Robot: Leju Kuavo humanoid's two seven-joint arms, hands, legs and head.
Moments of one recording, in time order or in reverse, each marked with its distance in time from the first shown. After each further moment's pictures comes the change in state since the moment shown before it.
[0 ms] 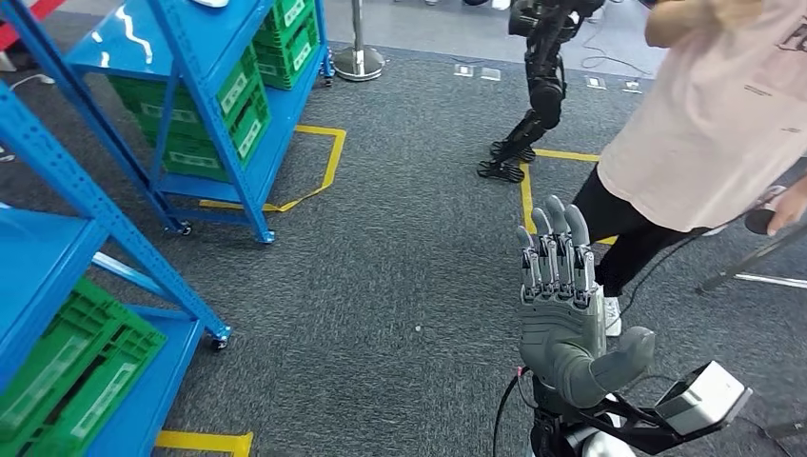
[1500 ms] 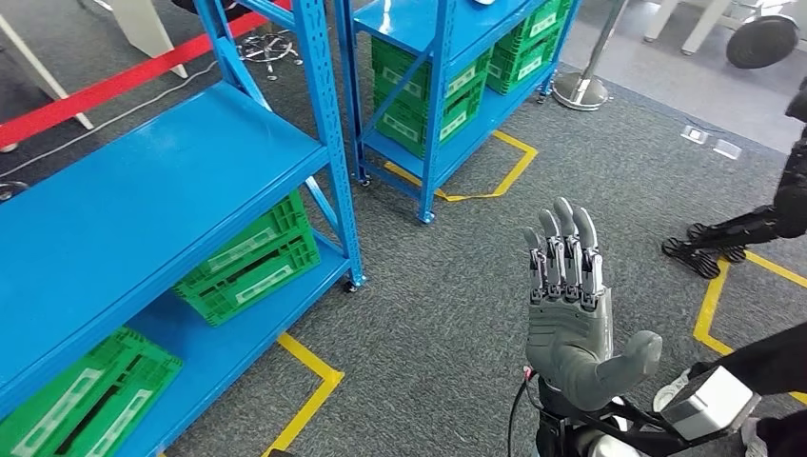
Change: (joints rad) left arm 0.004 -0.001 0.000 0.000 -0.004 -0.004 0.003; right arm -0.011 0.000 0.011 0.006 0.000 -0.003 0.005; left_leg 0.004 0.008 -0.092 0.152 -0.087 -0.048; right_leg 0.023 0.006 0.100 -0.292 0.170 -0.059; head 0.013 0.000
